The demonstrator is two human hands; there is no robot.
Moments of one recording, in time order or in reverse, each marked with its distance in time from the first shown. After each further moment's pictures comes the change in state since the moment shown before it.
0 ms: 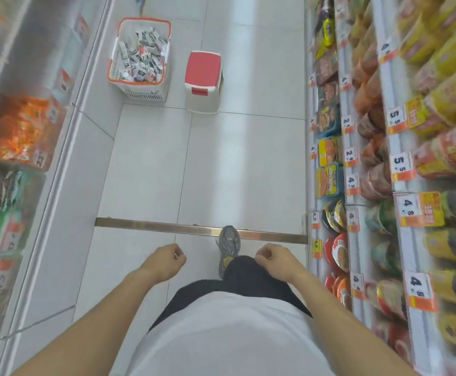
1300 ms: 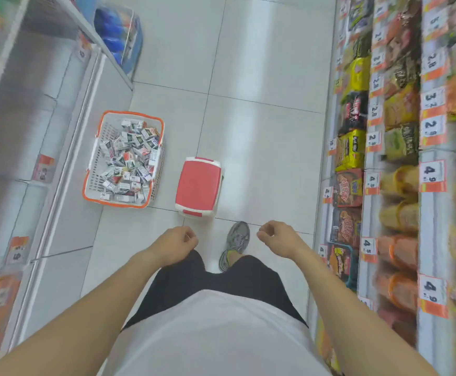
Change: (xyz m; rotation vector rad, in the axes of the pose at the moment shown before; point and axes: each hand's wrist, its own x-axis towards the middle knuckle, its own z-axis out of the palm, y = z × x) left_hand 0.474 0.396 -0.588 -0.081 -0.014 0.077; right_hand 0.536 -0.394 -0.584 -0.032 -0.019 -0.006
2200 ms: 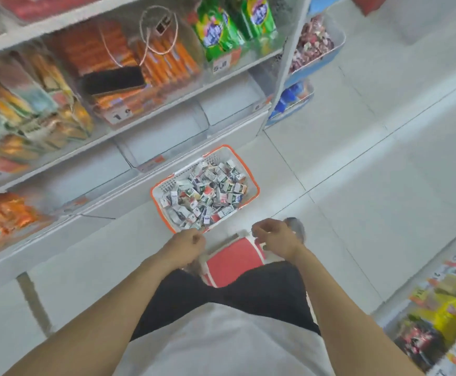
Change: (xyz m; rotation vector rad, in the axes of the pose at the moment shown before) left_hand 0.077 -0.146 -0.232 -0.853 0.370 -0.276; right_hand 0.220 -0.460 0.009 -0.416 -0.349 -0.314
